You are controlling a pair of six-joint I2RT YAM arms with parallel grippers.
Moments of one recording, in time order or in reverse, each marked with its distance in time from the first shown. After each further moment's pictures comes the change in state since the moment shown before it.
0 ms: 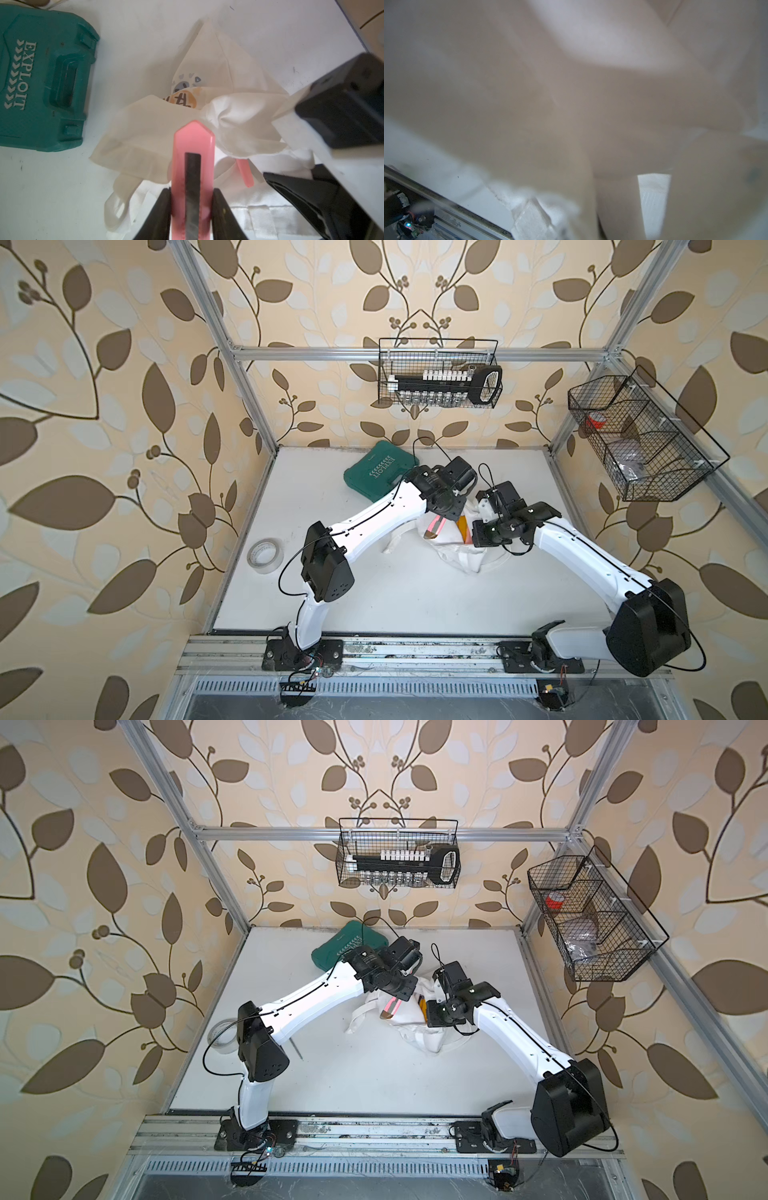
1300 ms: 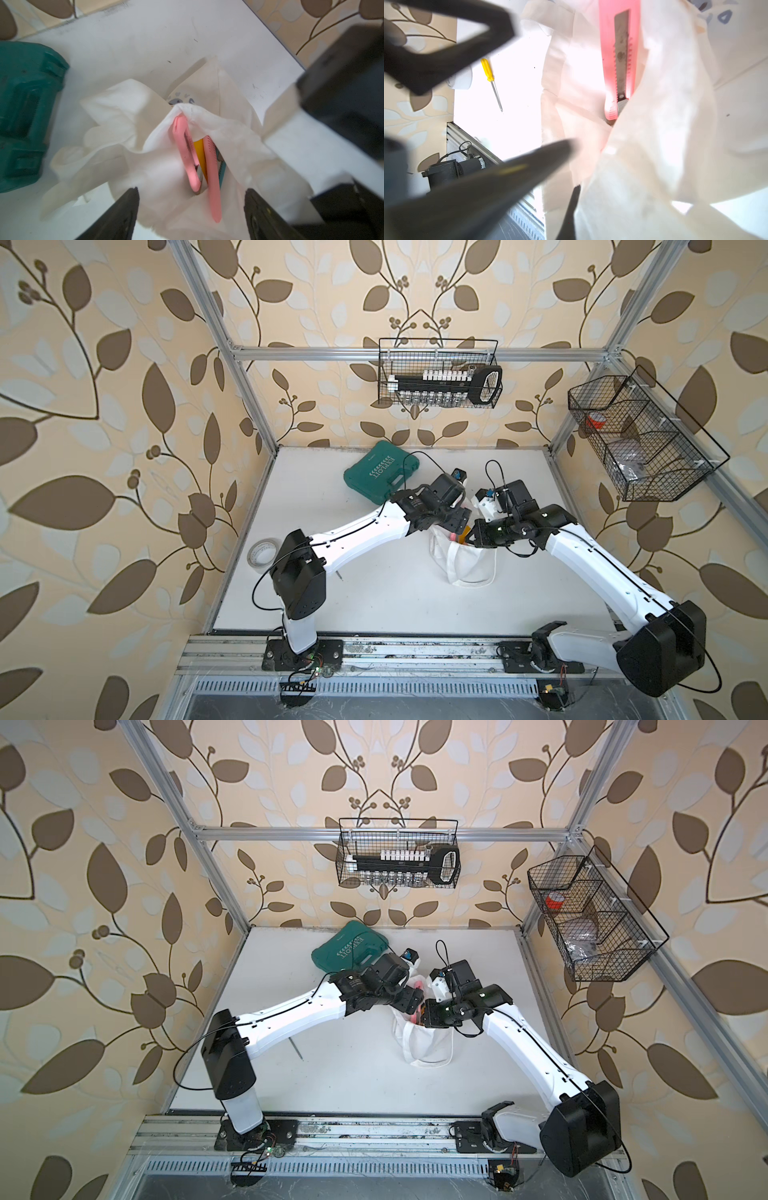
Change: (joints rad) left arm -0.011 -0.294 -0.498 0.457 0.055 0.048; right arm -0.003 -0.098 0.020 -0.029 -0.233 0.051
